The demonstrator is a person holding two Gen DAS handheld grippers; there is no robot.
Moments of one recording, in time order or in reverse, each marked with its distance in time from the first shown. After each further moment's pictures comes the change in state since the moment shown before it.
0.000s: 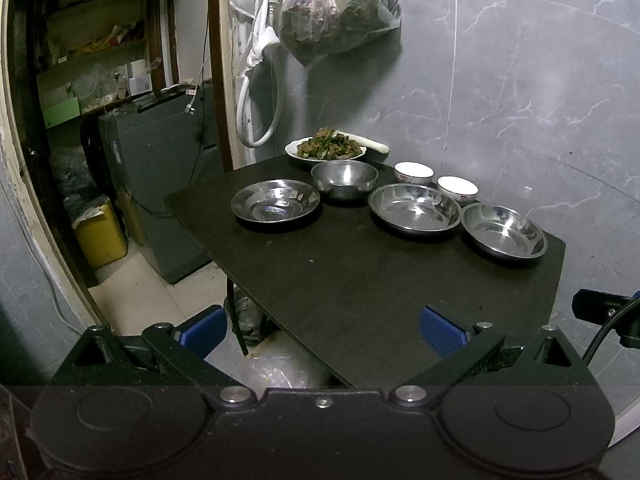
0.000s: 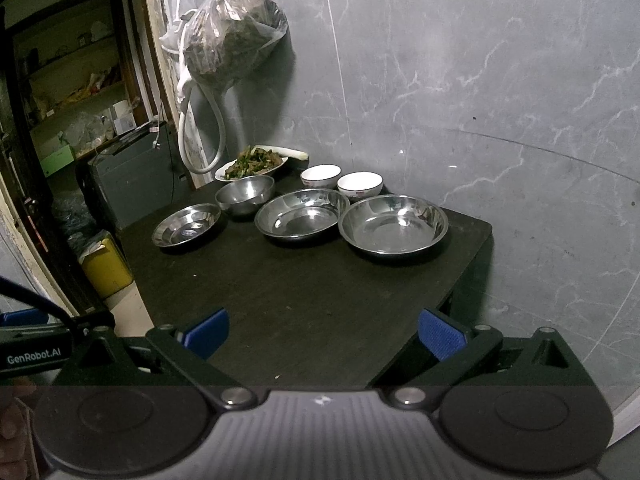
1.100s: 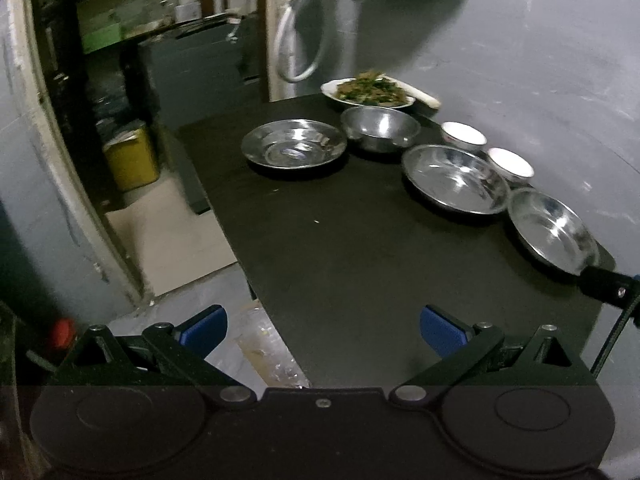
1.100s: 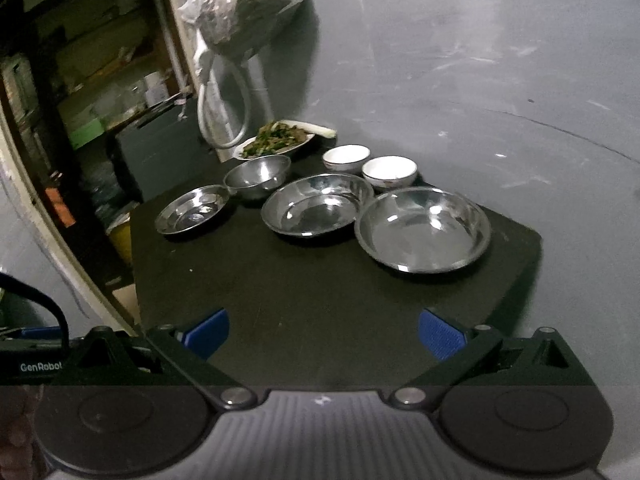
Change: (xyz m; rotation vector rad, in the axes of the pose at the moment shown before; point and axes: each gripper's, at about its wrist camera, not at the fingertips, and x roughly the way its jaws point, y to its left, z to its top) left arm 0.078 -0.037 0.022 -0.177 0.213 0.144; right arm 0.094 -0.040 0.051 -0.085 0.114 0.161
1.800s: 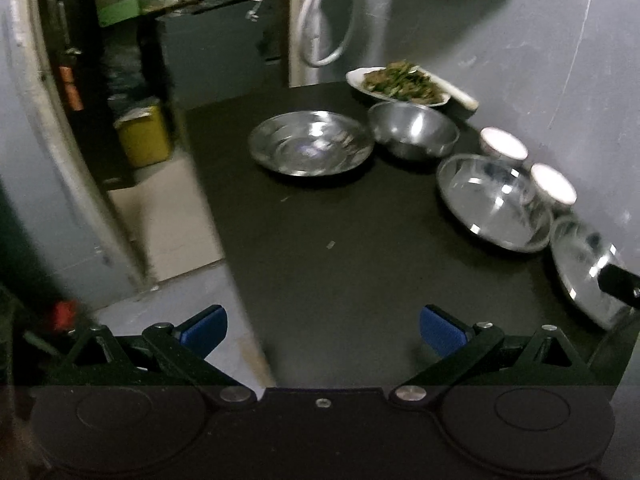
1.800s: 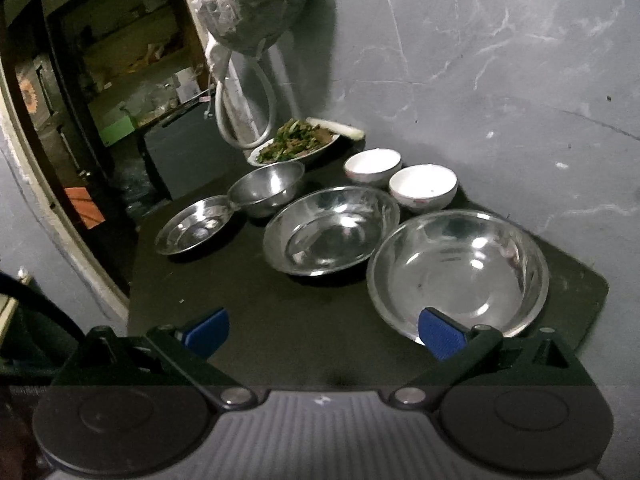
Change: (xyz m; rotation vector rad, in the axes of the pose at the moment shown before) left arm 0.066 0.009 0.051 -0.071 0.052 -0.001; right arm 0.081 -0.031 0.043 -0.013 -0.016 0.084
